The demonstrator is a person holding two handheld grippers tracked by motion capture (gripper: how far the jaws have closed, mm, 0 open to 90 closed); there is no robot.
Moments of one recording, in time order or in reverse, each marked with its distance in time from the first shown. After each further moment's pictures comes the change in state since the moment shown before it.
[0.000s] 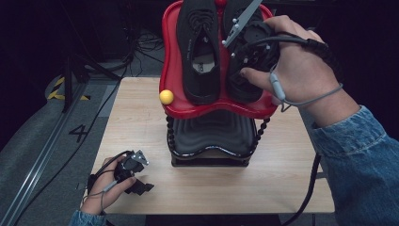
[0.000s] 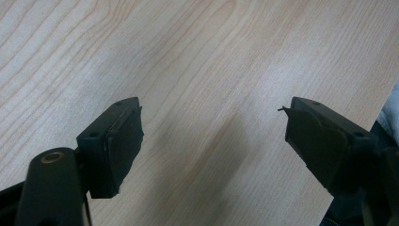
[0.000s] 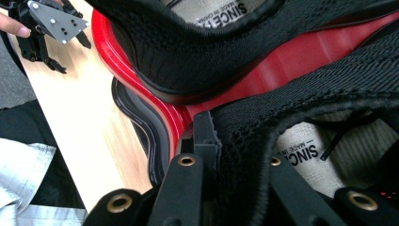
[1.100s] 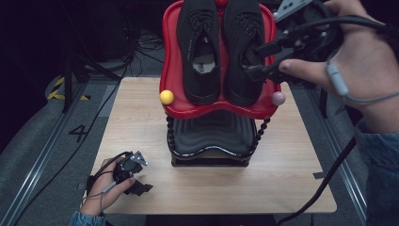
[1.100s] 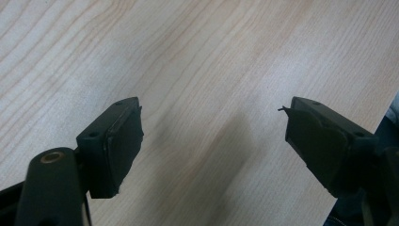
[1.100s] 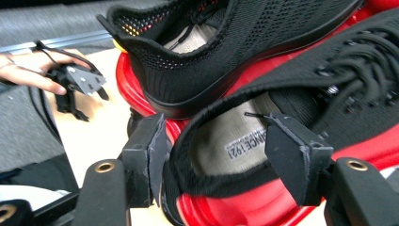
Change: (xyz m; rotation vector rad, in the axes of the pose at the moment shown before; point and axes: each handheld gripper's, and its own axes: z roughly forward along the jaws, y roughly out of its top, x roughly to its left) left arm 0.000 -0.005 0.001 0.009 0.009 -0.010; right arm -0.010 -0.040 -0.052 -0.265 0.016 0.120
